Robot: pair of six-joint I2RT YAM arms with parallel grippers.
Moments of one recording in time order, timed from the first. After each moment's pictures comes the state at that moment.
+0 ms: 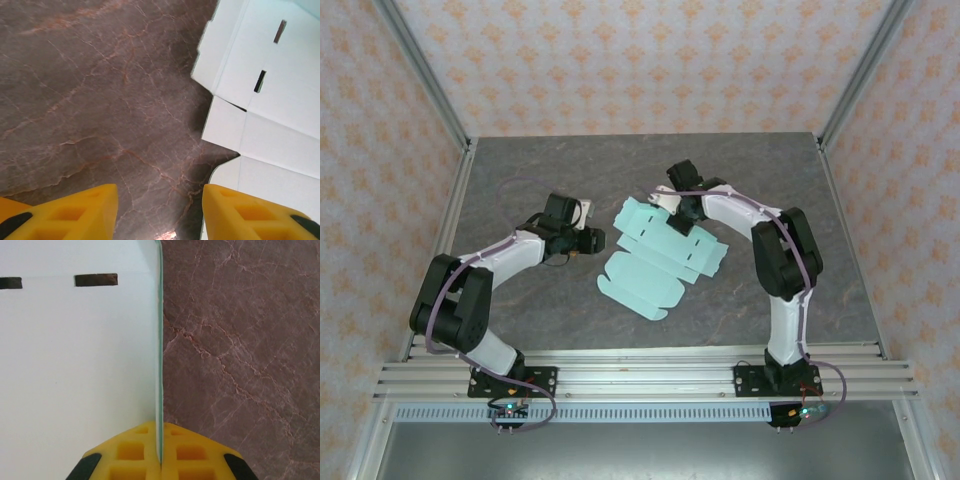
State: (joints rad) left arm -0.28 1.56 0.86 -0.24 0.21 -0.27; right arm 0.48 2.01 1.47 -0.62 0.03 -0.60
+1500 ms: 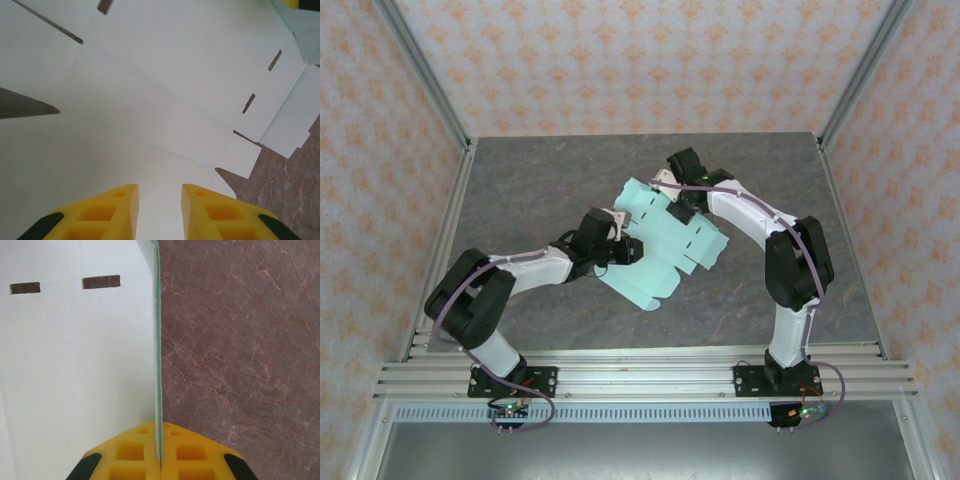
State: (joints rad) left arm -0.55 1.65 0.79 0.15 0.28 -0.59; right arm 0.50 1.89 1.53 -0.69 0.11 -0.51
